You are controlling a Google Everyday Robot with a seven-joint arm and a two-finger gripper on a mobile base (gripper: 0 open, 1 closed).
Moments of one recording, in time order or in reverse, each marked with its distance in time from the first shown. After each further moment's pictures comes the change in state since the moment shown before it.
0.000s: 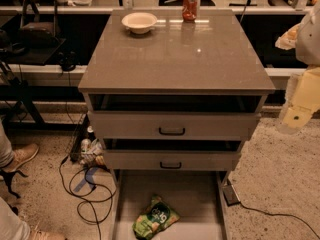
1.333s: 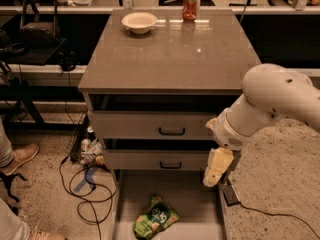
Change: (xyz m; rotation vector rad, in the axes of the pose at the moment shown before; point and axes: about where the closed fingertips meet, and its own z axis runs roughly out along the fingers) arm -0.034 0.057 0.264 -0.271 -0.176 -0.004
